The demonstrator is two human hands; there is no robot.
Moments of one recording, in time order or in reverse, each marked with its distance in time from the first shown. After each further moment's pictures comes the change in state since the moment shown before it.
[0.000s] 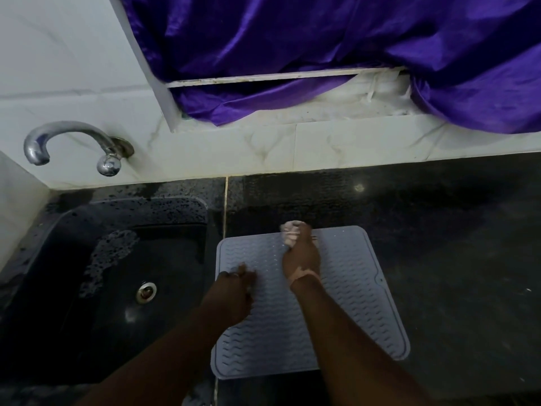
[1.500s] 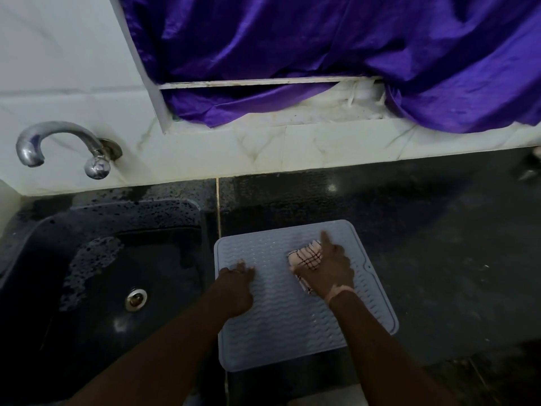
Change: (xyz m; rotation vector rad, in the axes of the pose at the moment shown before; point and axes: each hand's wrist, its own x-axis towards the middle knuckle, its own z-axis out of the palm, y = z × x) left_hand 0.001 -0.006 -0.009 0.030 -0.169 0.018; right_hand -0.034 0.049 -0.056 -0.437 -0.073 0.113
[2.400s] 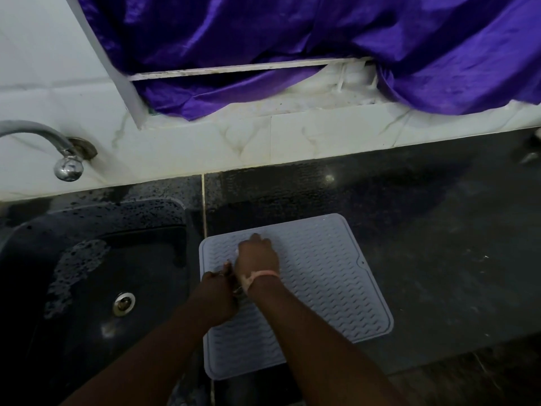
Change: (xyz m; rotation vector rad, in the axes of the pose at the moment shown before) left_hand 0.009 -0.008 0.009 0.026 0.076 0.071; right_hand -0.005 -0.117 0.056 -0.316 -0.036 -0.318
